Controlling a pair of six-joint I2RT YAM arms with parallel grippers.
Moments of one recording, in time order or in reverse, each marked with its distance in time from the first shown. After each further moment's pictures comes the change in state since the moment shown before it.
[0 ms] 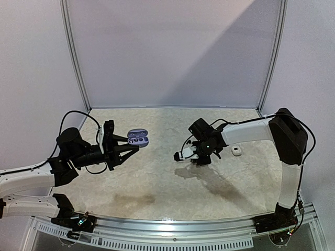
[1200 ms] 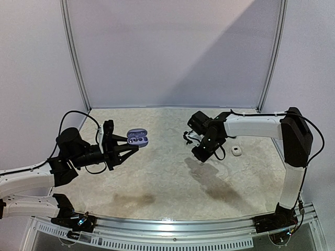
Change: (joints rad) left arm 0.005 -0.005 -0.001 -0.005 0.000 0.000; right arm 0.033 -0.062 0.137 -0.341 0.079 1.024
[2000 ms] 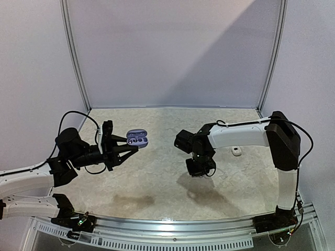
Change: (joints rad) left arm 0.000 -0.011 -0.003 0.001 0.021 0.000; right arm 0.144 0.113 0.045 -0.185 0.069 0.722
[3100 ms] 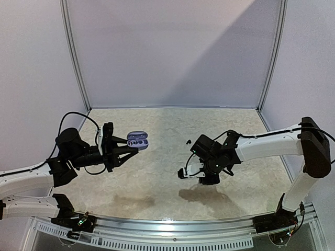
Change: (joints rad) left arm 0.000 -0.005 0.000 -0.022 0.023 0.029; right arm 0.032 -0.326 -0.409 0.361 -0.060 -1.425
